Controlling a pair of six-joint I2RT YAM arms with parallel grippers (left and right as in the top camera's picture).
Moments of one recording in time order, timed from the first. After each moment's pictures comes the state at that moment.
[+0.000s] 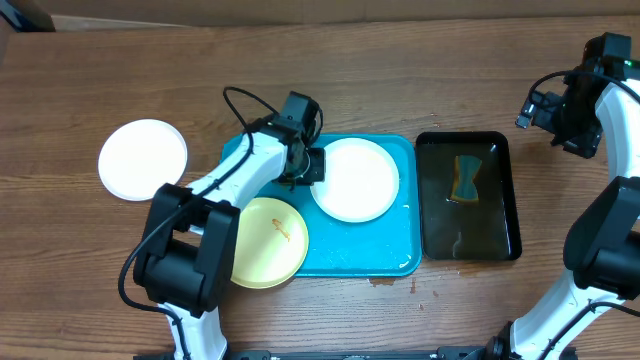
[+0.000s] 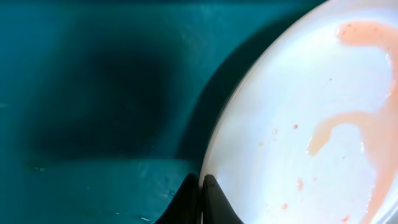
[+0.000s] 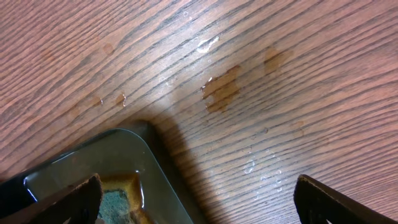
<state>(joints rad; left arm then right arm) -0.38 1.97 1.34 -0.69 0.14 -0.36 -0.29 2.01 1.73 -1.12 -0.05 0.20</state>
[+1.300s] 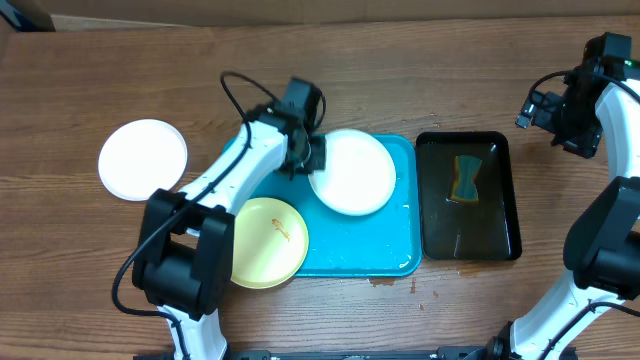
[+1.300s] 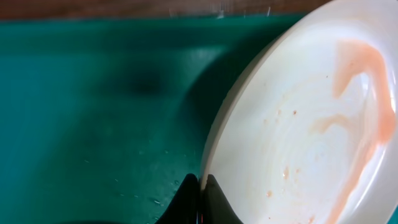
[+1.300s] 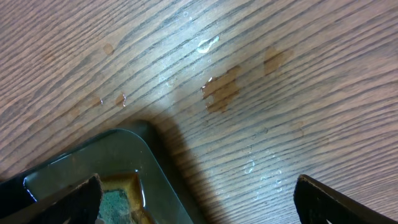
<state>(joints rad) -0.38 1.96 1.47 -0.82 0.08 -0.35 -0.29 2.01 1.73 -1.12 -0.05 0.20</state>
